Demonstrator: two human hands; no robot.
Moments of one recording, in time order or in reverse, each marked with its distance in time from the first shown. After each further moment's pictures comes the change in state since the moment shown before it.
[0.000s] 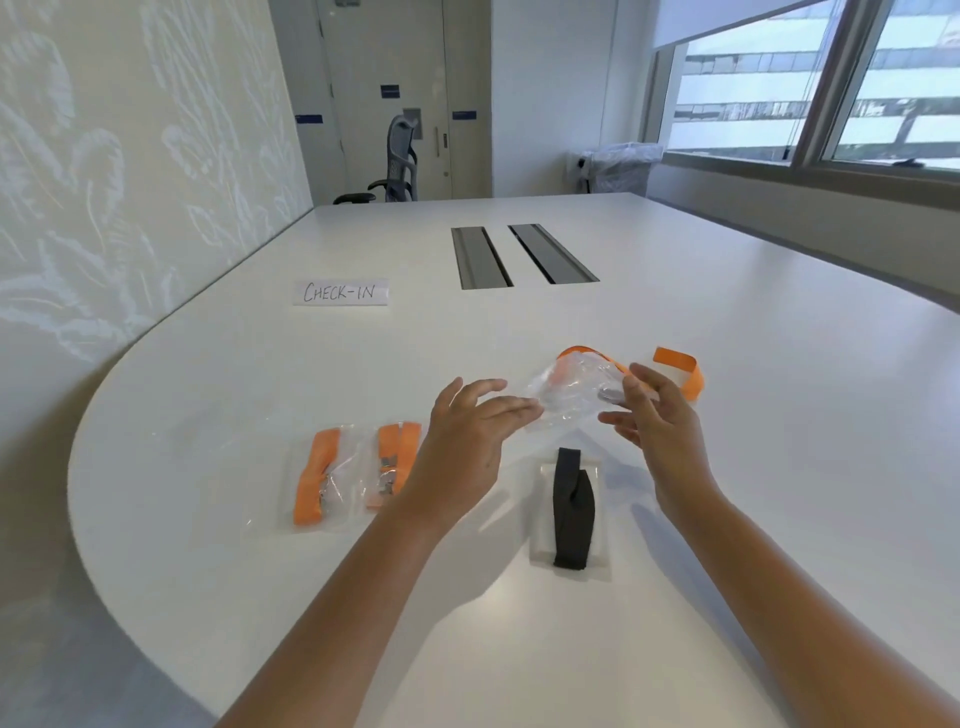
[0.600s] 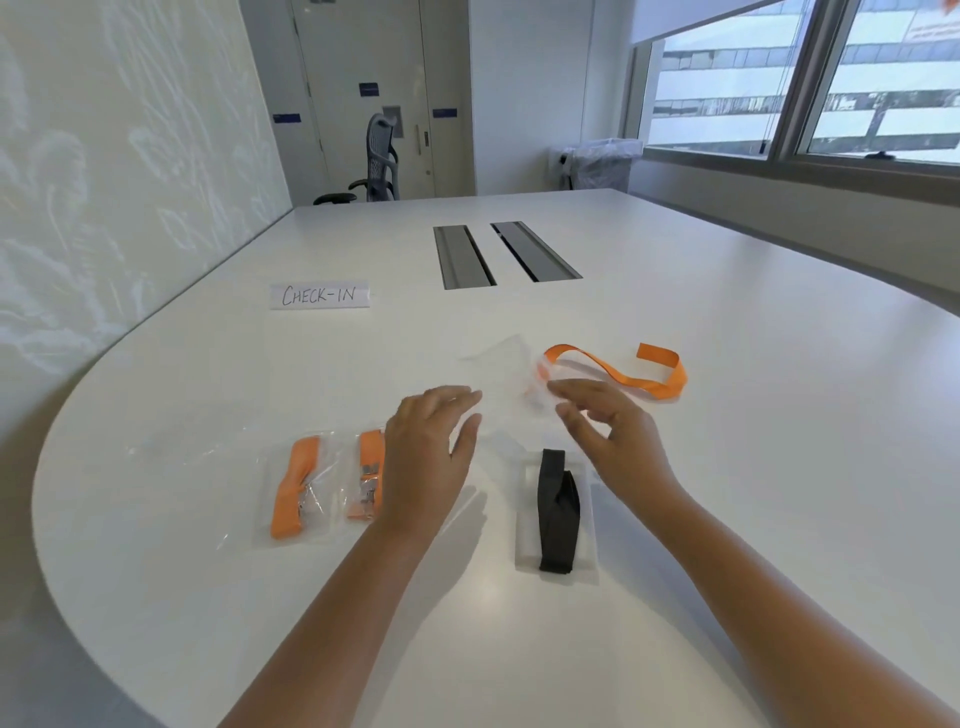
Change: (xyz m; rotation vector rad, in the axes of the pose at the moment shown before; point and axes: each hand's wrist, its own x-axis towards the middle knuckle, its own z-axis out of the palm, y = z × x) left_hand -0.006 0.002 0.005 -0.073 0.260 -0.266; right_hand -0.010 0.000 0.008 -0.380 -0.205 -0.335
